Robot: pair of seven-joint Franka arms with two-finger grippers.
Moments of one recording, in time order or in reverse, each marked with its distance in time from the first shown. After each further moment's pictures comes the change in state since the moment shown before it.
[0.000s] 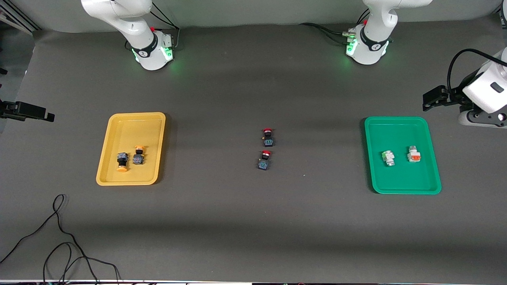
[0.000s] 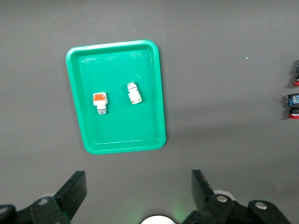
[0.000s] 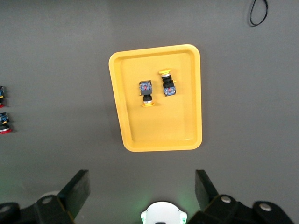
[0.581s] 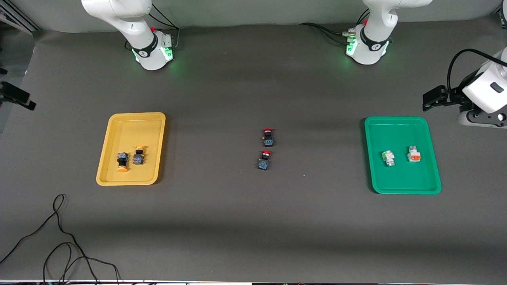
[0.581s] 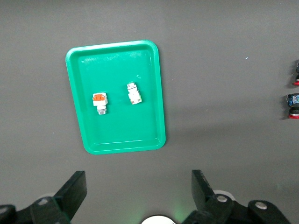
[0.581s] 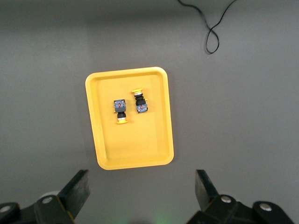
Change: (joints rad) left arm 0.000 0.001 0.000 0.001 0.000 0.000 0.001; right arm -0.008 -0.230 0.022 -0.195 -0.139 0.159 0.000
